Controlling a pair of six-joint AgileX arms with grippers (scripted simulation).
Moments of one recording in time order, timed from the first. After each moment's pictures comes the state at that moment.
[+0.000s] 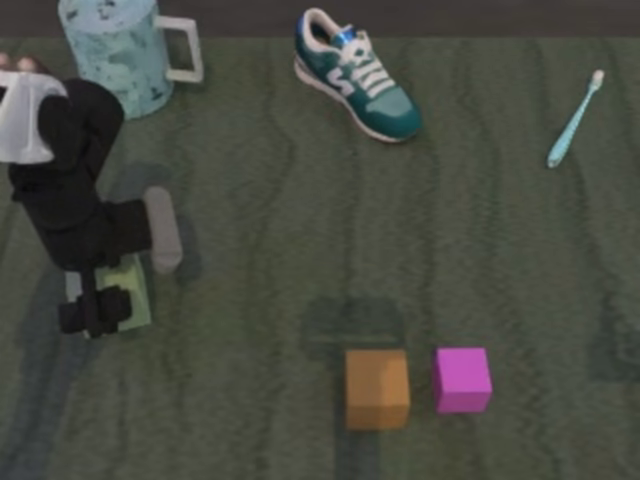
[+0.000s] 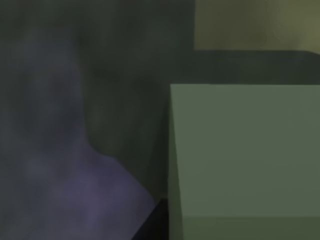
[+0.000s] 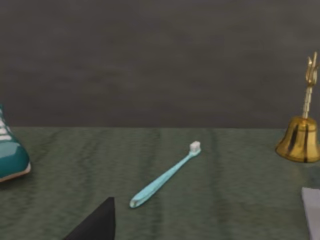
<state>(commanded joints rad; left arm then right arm) -0.18 2.00 1.22 -0.78 0.00 1.14 0.01 0.00 0.00 0.00 0.00 0.00</state>
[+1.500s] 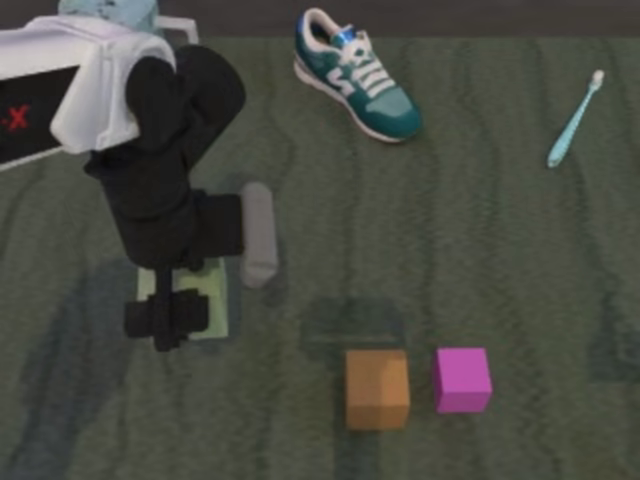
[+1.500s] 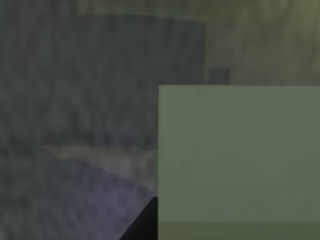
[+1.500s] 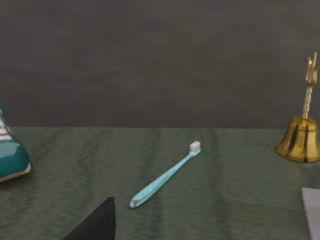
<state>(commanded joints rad) -0.50 1.80 1.30 -1.09 0.01 0.99 0.01 0.00 0.00 0.00 0.00 0.00</state>
